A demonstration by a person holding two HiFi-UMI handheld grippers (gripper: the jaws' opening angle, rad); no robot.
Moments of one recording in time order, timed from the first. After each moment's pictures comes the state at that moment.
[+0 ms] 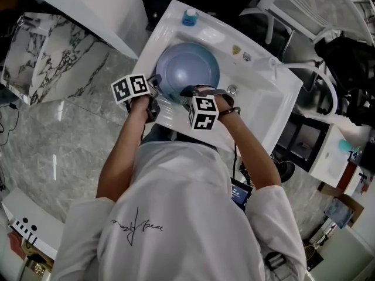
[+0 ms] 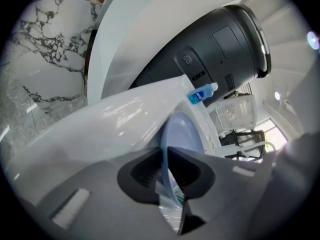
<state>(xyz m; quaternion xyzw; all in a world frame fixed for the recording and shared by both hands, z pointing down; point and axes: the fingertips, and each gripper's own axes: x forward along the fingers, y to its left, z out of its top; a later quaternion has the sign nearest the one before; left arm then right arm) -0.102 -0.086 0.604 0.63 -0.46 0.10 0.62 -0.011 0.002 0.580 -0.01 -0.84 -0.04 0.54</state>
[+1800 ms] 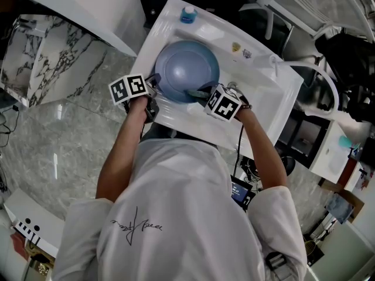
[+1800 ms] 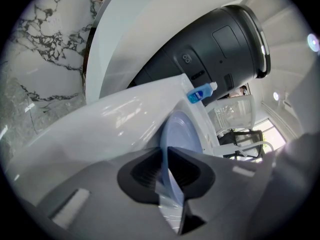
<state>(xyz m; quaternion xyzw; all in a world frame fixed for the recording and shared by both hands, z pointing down) -0.099 -0.086 0.602 0.63 -0.45 0.10 0.62 0.049 -0.013 0.575 0.07 -0.84 0.16 0.52</state>
